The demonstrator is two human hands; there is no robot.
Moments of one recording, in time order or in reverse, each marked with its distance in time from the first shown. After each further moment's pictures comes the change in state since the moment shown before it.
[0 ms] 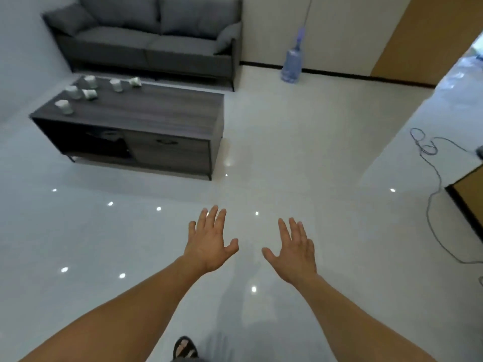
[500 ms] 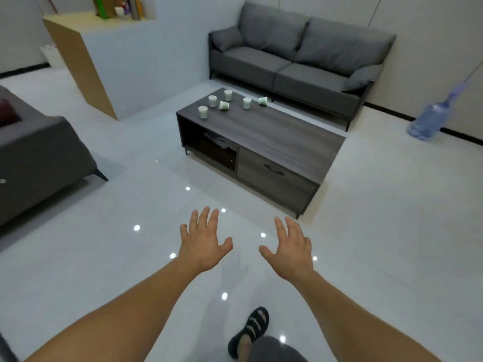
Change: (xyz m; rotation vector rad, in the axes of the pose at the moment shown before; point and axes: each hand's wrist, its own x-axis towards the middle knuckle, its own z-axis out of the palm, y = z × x) left_hand 0.002 -0.316 -0.105 -0.098 0.177 -0.559; right_hand 0.136 -0.358 0.048 -0.097 -0.092 -0.492
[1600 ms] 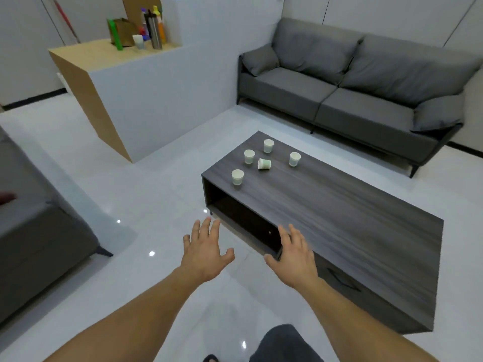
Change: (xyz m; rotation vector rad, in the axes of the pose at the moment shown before) left_hand 0.608 -0.207 -0.138 0.003 -0.004 -0.086; right_hand 0.624 -0.258 -0.024 0.077 -0.087 -0.094
